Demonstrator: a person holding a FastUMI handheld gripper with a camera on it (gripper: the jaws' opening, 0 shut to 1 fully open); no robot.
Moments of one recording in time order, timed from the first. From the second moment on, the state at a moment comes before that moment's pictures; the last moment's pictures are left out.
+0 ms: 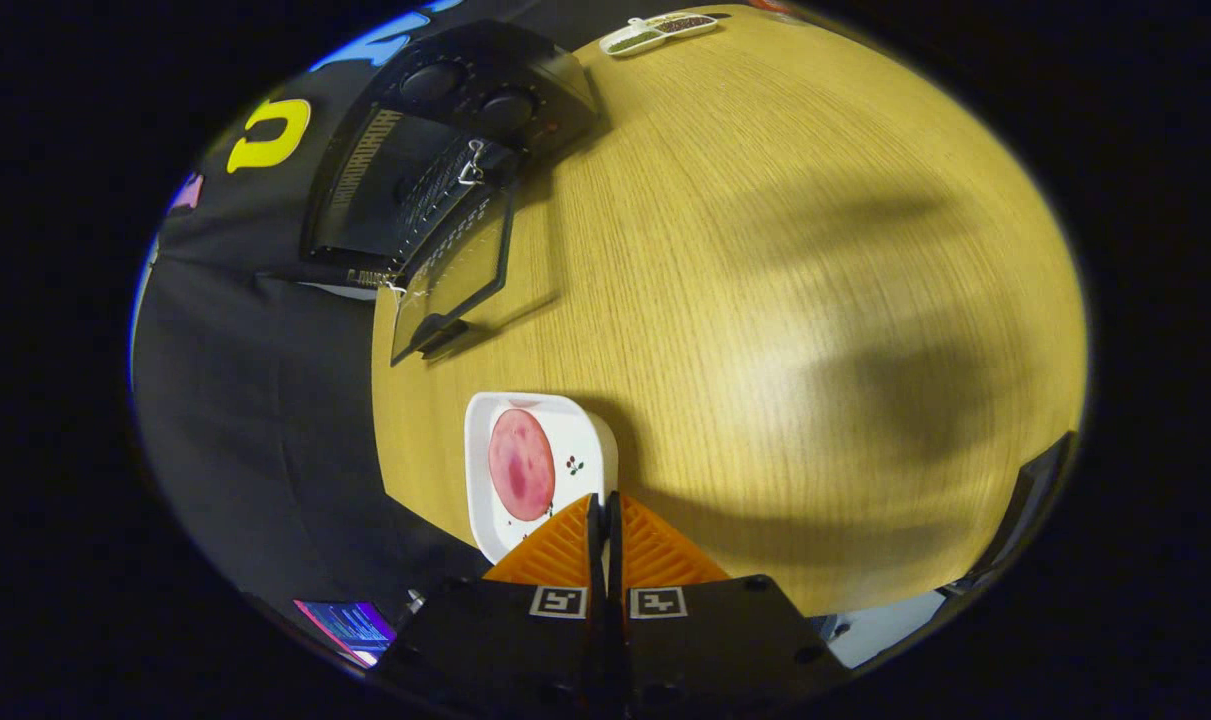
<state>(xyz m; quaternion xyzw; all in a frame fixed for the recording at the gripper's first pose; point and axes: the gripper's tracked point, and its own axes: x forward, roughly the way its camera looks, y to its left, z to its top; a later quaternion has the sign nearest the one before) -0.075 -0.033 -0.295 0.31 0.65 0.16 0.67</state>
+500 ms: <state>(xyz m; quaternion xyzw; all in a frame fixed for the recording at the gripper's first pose) -0.060 0.036 -0.252 0.38 0.59 0.14 0.70</state>
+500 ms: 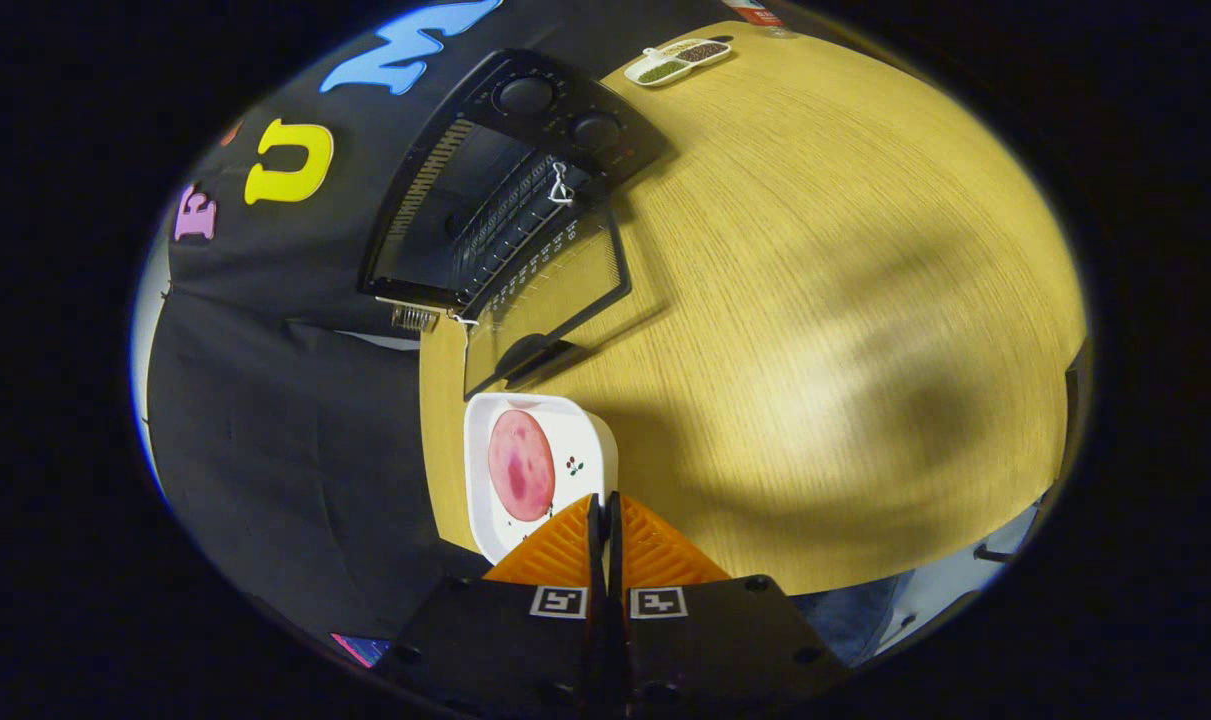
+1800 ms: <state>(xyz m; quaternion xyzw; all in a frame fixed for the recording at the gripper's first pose) 0.087 0.108 -0.235 0.59 0.36 -0.09 0.72</state>
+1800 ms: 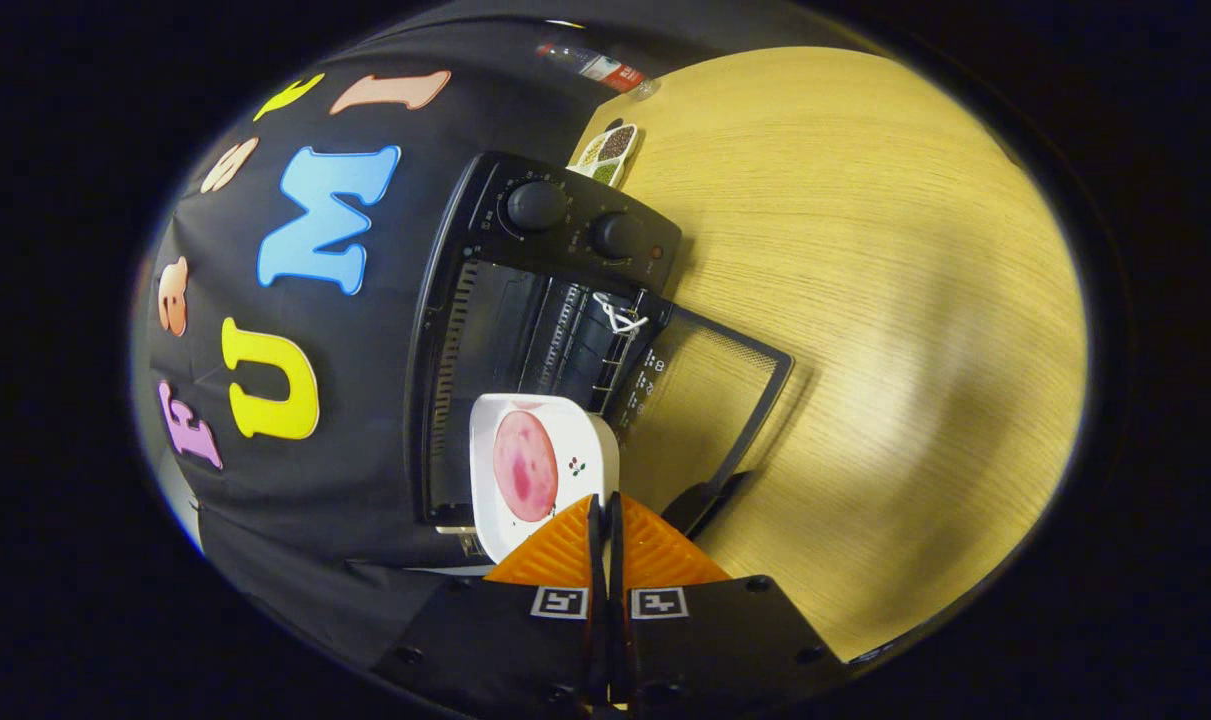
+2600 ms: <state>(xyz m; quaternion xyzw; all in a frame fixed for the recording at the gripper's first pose) 0.189 0.117 -0.268 0.64 0.26 -0.20 0.70</state>
